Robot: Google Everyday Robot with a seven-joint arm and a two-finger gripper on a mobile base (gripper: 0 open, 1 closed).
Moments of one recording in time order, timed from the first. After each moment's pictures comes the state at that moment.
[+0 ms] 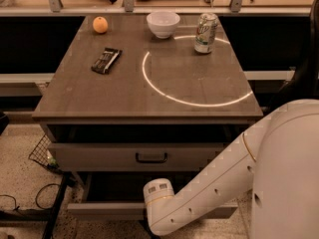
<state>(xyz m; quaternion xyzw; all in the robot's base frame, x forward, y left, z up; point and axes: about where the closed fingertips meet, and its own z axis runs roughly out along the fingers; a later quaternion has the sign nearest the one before) 0.385 -0.024 0.418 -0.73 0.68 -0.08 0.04</state>
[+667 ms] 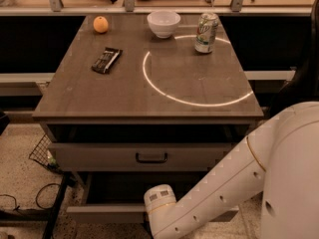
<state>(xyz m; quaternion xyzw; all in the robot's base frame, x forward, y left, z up) 0.372 -0.025 0.421 -0.73 0.68 -0.08 0.05</state>
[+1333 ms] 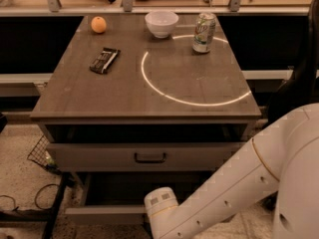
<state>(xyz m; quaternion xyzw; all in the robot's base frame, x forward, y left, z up) 0.364 -0.025 0.432 -0.72 0.68 -0.09 0.06</state>
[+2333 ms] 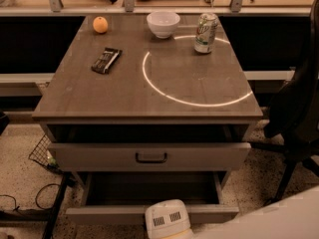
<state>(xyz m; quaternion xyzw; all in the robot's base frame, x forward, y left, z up) 0.339 -0.027 0.552 -0.71 0.67 -0.15 0.13</state>
